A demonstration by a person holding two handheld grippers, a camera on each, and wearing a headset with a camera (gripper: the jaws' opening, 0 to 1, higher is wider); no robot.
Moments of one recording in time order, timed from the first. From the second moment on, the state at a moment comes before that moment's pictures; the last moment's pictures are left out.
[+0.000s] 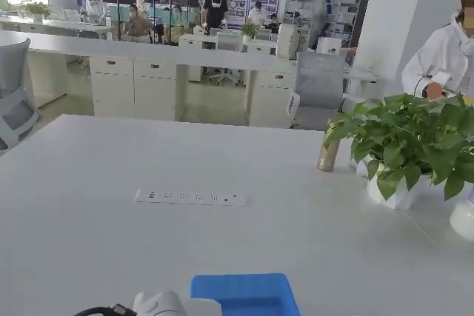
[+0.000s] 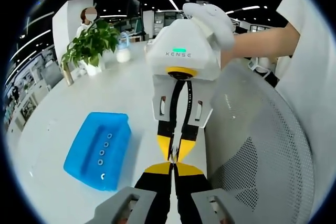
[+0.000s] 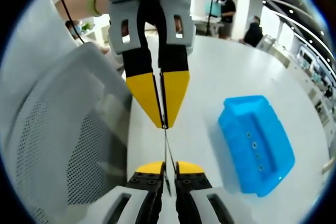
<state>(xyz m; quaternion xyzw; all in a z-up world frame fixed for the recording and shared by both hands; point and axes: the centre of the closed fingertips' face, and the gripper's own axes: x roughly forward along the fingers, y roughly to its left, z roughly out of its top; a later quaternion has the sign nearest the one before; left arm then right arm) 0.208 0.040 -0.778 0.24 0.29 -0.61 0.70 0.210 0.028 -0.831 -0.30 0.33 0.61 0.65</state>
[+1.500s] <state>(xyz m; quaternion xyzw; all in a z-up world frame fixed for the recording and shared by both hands) 0.205 0.064 -0.827 0.28 0.39 -0.58 0.66 0.218 0.031 -0.839 -0.02 0.37 0.49 0.79</state>
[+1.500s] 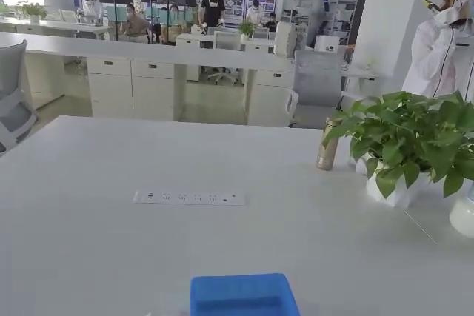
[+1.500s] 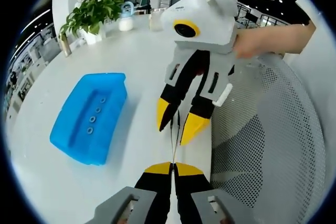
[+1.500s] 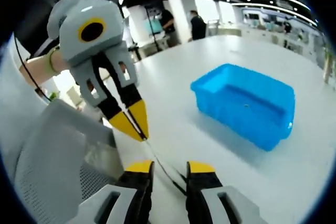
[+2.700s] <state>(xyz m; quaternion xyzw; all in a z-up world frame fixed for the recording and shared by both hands) 0.203 0.082 -0.859 0.39 0.43 -0.55 0.59 0.202 -0.035 -0.767 -0.02 0.29 0.36 0.89</state>
